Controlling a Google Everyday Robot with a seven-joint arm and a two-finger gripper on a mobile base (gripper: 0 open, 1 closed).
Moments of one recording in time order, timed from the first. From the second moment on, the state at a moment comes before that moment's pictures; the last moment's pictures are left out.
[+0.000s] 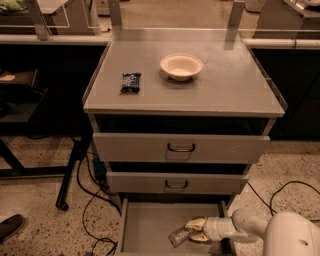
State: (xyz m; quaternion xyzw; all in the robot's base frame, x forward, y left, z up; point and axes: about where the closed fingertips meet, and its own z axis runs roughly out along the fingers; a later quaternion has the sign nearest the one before) arm 0.503 -0.163 0.169 -0.35 -0.83 -0.42 0.08
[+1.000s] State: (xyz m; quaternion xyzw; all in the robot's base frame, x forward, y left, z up) arm 0.504 -0.153 0.140 -0.36 -0.84 -0.41 0.08
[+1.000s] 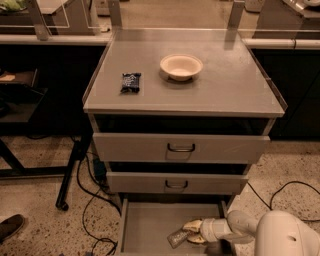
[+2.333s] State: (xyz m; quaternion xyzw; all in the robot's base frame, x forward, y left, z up) arm 0.499 -0.146 0.121 -0.36 -0.84 -0.39 0.09
